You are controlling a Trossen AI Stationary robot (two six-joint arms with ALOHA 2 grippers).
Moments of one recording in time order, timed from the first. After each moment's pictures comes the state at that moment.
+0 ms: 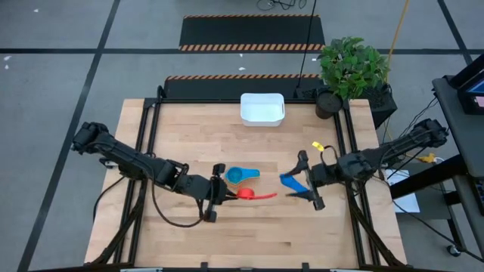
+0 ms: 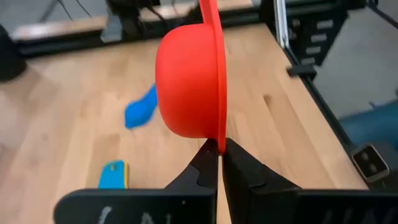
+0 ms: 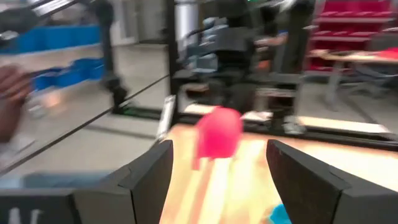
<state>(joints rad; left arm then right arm) -0.40 1.46 1.11 -0.20 -0.21 -0.07 0.39 0.92 0.60 0.26 0.13 0.04</state>
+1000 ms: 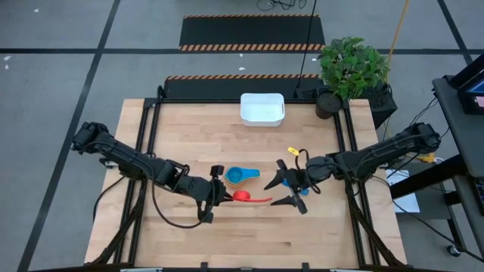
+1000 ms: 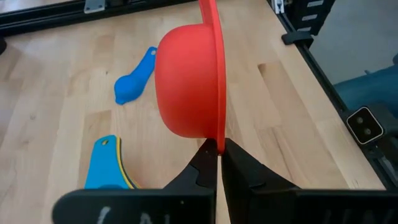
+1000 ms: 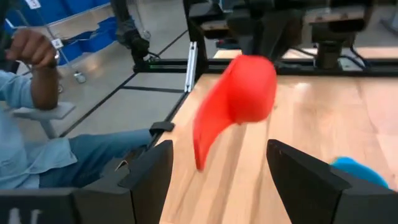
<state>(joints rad) -0.40 1.46 1.11 -0.30 -0.18 -0.07 0.28 1.19 0.72 0.20 -0.14 0.17</state>
